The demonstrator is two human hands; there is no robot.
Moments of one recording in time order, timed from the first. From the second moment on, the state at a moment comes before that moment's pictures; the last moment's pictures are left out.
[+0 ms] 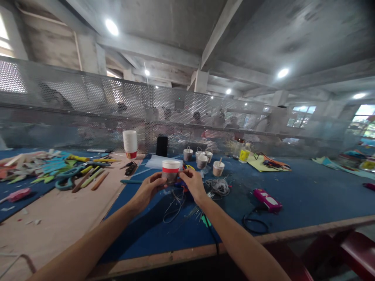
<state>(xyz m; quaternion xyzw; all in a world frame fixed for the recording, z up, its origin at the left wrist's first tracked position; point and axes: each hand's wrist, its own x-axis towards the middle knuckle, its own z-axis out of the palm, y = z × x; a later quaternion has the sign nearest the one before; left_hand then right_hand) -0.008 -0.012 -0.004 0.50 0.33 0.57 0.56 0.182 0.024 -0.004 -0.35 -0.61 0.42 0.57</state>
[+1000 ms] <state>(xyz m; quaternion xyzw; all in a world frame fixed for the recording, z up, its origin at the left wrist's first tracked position) -0.003 -0.018 -0.001 0.51 0.35 0.57 0.54 0.180 0.009 0.005 -0.36 -0.65 0.37 0.55</state>
